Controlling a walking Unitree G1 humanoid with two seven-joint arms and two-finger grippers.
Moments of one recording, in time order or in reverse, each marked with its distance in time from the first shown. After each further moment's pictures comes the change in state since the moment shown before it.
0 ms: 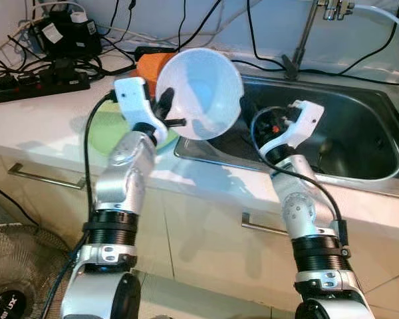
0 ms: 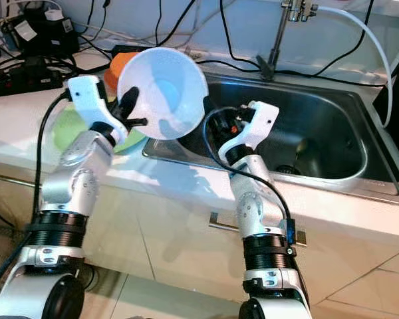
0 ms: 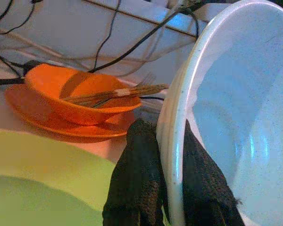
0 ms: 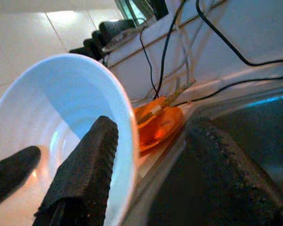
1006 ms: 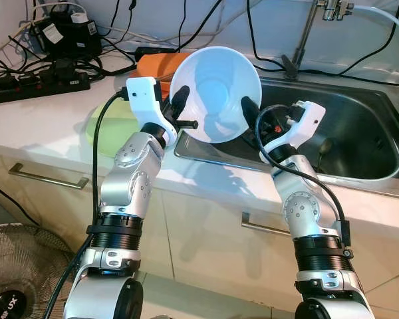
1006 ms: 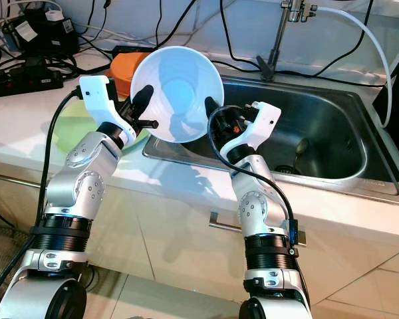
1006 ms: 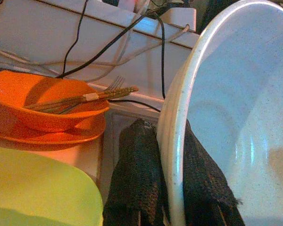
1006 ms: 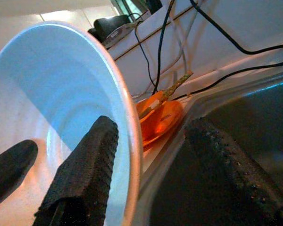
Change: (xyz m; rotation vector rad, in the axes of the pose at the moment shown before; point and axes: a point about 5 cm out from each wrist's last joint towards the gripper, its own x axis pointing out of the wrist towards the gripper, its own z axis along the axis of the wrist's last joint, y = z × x) left arm -0.002 -0.014 0.000 -0.007 -0.013 -0.117; right arm -0.001 -0.005 -0.001 0.061 0.025 -0.025
